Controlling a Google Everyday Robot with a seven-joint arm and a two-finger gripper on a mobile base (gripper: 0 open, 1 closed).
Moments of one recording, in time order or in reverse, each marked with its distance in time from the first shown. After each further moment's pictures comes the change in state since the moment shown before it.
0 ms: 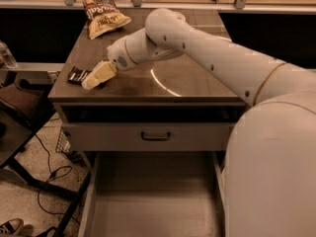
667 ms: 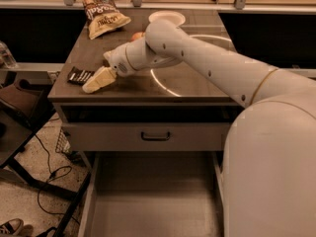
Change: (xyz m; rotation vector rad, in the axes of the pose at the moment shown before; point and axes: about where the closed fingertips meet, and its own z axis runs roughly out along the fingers) arm 0.019 -0.005 0.019 0.001 -0.014 -0.003
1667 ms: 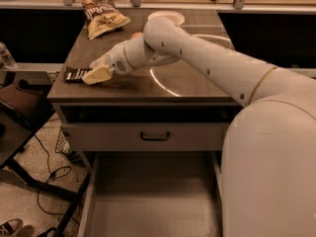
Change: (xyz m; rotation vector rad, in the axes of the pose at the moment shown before) arm -0.007 0.001 -0.002 -0.002 0.000 -0.001
